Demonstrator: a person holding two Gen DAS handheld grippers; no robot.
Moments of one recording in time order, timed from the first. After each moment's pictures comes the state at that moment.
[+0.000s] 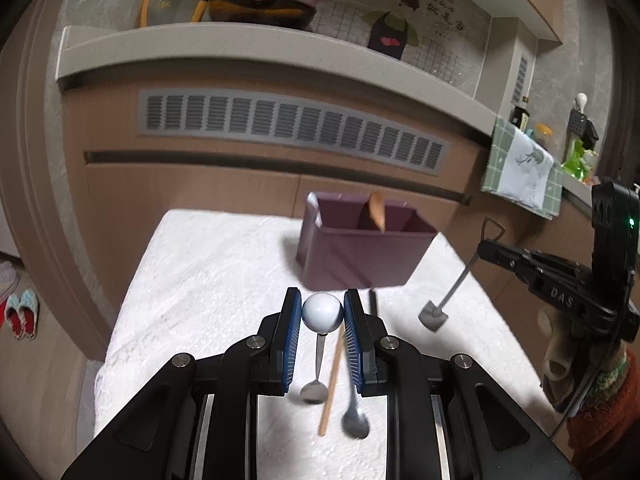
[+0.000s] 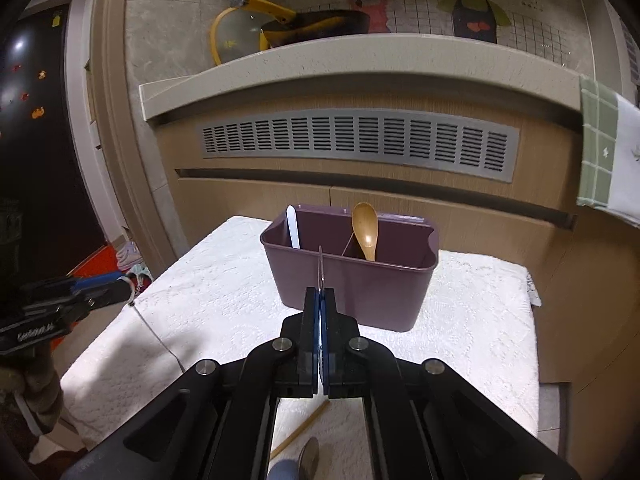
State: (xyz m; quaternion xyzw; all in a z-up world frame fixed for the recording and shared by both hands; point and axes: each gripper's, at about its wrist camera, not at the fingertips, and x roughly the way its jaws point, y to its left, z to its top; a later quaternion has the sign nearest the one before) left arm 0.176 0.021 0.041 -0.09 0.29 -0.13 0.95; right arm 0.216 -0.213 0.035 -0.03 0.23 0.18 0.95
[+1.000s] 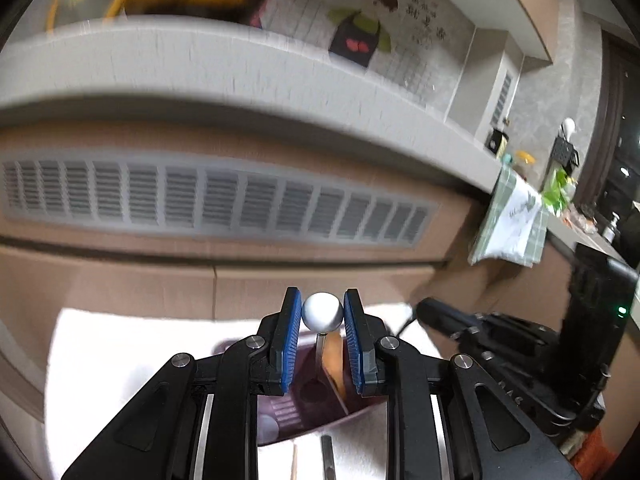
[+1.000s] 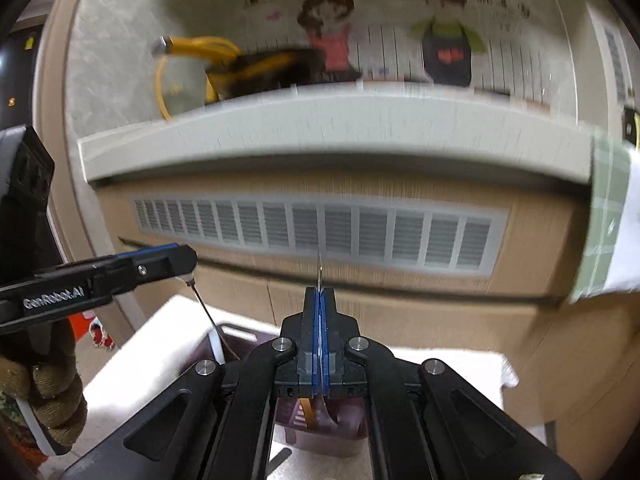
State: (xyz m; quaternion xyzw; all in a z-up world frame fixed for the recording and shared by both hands) left arm 0.380 -0.040 0.074 -0.11 0.29 -0.23 0.92; right arm 0.353 -0.226 0.072 0.00 0.21 0.14 0.97
